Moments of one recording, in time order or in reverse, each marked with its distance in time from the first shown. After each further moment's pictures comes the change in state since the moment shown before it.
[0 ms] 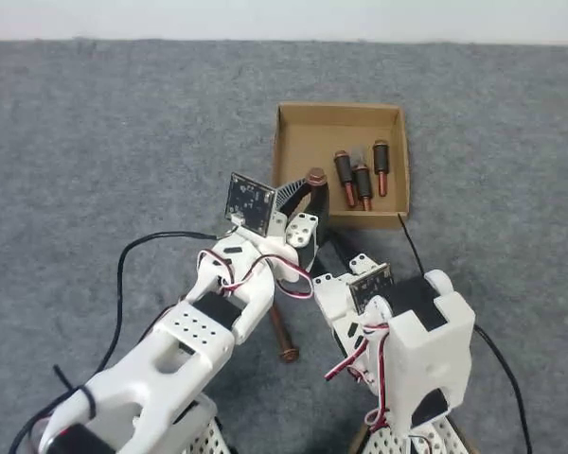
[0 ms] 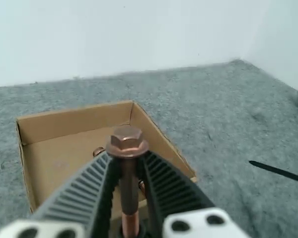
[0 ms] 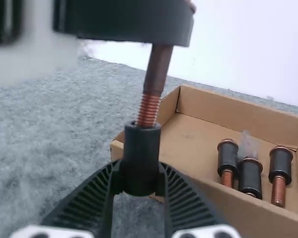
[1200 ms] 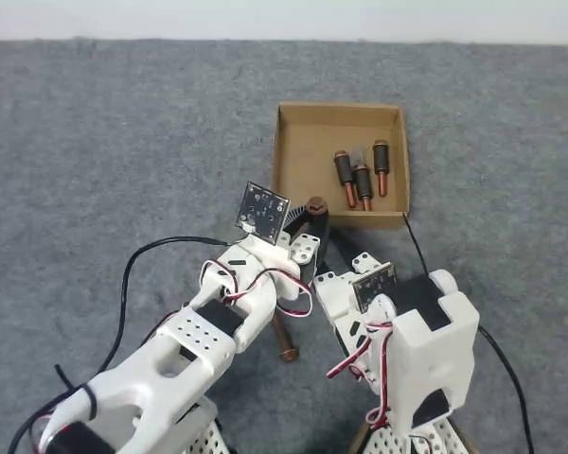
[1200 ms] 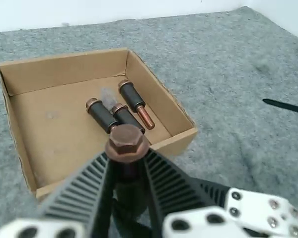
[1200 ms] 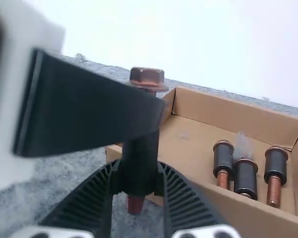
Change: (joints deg) left arm 0.9 0.3 3.4 5.3 0.0; right arm 1.9 0.0 -0.1 0.0 -0.1
